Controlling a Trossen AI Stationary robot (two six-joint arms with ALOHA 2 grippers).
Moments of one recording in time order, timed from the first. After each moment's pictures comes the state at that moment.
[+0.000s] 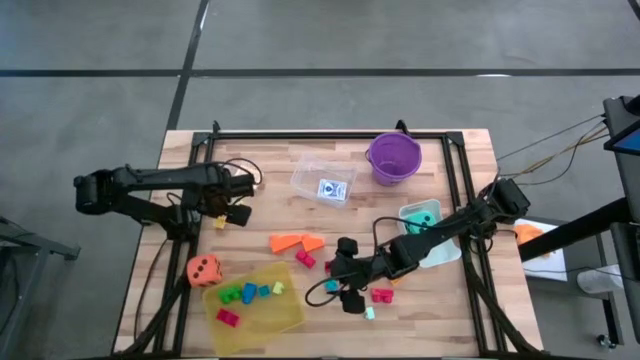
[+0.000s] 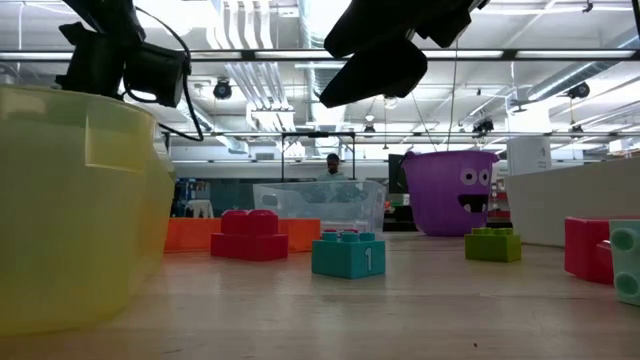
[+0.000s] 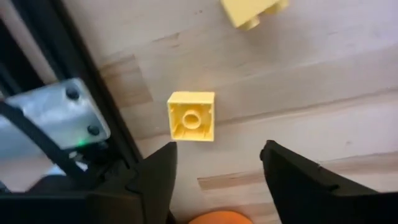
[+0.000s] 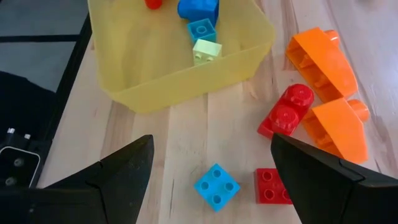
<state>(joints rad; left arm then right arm) 0.31 1.22 0.71 -1.23 0.05 -0.96 0.42 1.79 1.21 -0.16 0.20 0.35</state>
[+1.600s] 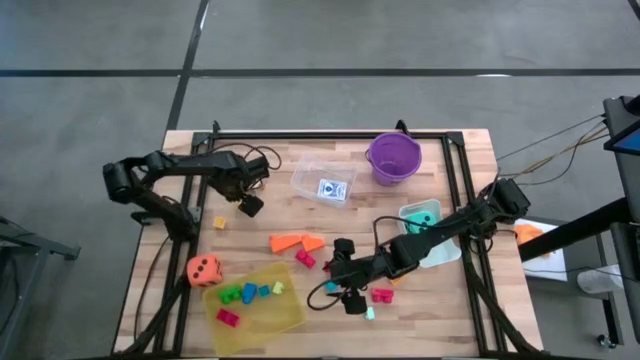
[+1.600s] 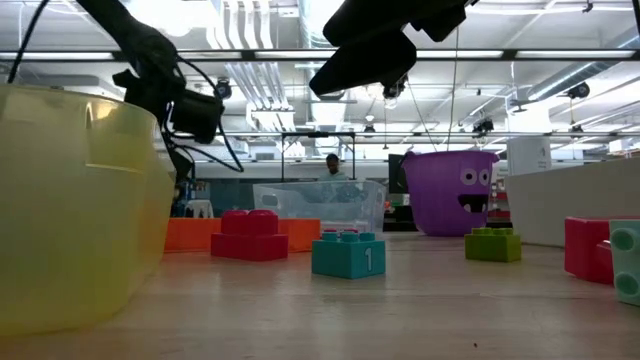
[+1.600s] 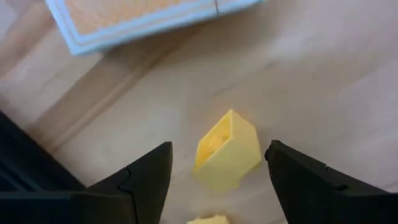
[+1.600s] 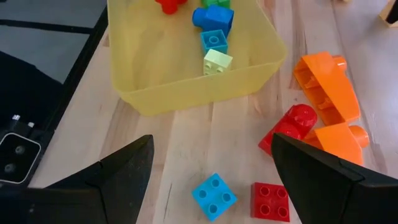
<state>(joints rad) 0.51 1.50 0.76 -0.96 -0.07 -0.43 0.42 1.78 1.21 -0.13 0.18 0.24</state>
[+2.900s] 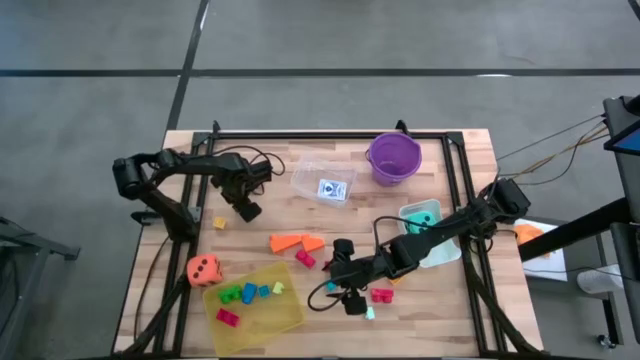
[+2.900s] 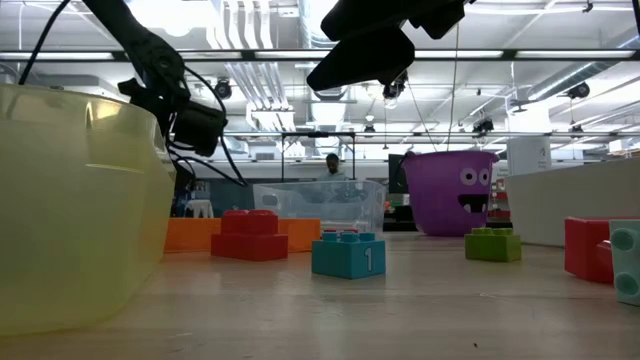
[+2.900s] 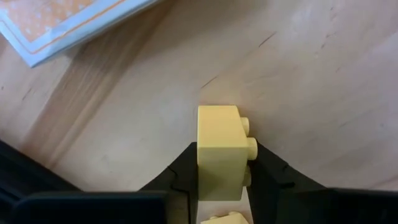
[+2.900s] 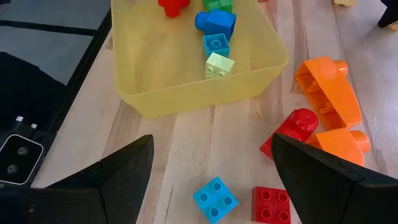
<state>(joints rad) 0.50 1.58 0.76 -0.97 -0.06 -0.30 0.43 1.78 1.21 -0.12 0.17 0.22</state>
